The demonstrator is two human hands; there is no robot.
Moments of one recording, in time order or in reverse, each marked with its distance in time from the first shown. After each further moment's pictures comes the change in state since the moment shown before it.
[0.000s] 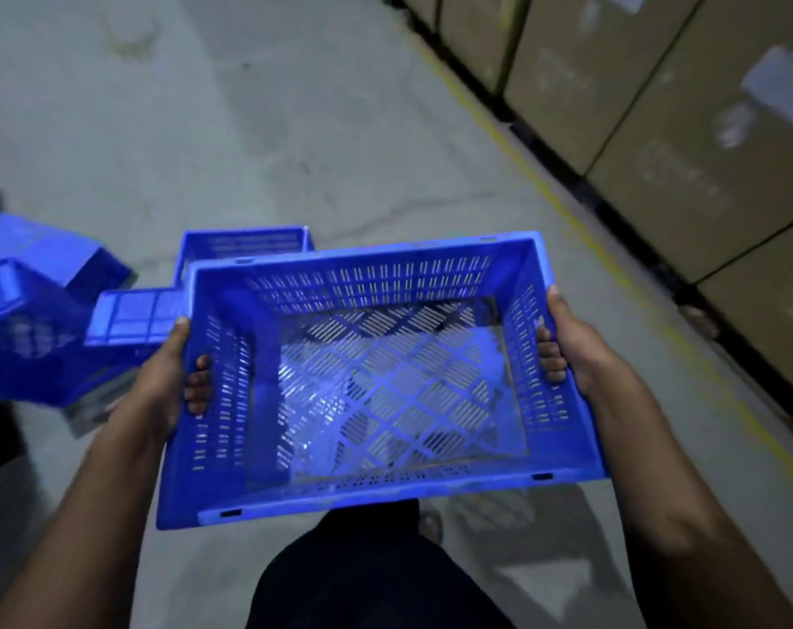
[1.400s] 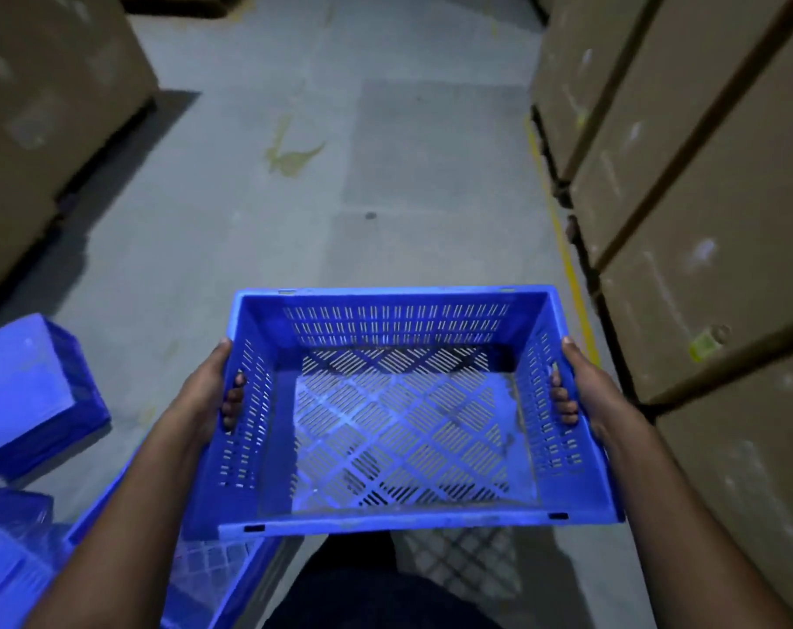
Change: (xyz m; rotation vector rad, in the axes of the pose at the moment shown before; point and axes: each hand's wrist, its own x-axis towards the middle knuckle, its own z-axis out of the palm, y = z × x) left_hand 0.603 0.678 0.210 -0.310 0.365 0.020; right_hand 0.811 -0.782 0.235 -0.332 -0.332 -0.052
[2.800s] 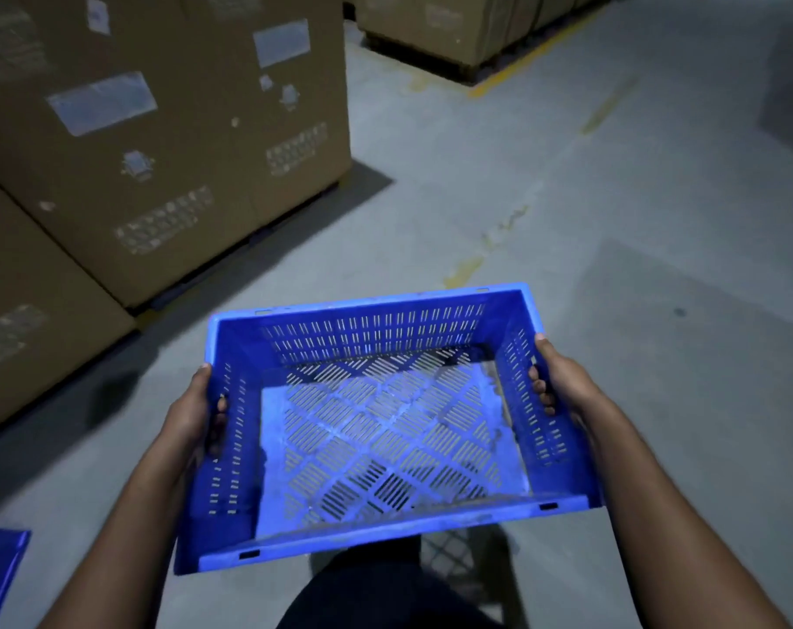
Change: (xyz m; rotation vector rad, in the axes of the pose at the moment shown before) left_hand 0.858 0.848 -0.204 -0.445 0.633 -0.037; right_hand 0.913 -0.955 0.817 -0.562 -0.424 -0.221
